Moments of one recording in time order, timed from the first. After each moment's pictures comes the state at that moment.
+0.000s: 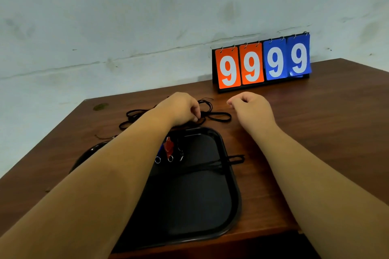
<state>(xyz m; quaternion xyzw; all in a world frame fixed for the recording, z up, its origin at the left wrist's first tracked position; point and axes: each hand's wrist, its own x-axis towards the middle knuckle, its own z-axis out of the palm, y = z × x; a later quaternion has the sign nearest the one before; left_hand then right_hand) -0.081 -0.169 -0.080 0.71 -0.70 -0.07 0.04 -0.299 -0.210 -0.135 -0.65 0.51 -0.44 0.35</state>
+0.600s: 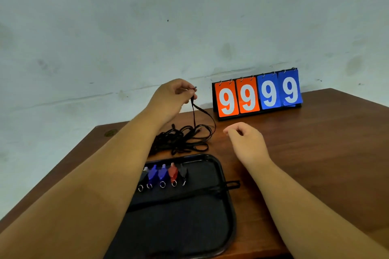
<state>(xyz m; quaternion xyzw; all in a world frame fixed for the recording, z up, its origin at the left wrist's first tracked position) -0.094 -0.127 0.010 0.63 -0.61 -0.13 0.47 -0.303 -0.180 -0.126 -0.65 0.47 -0.45 0.39</state>
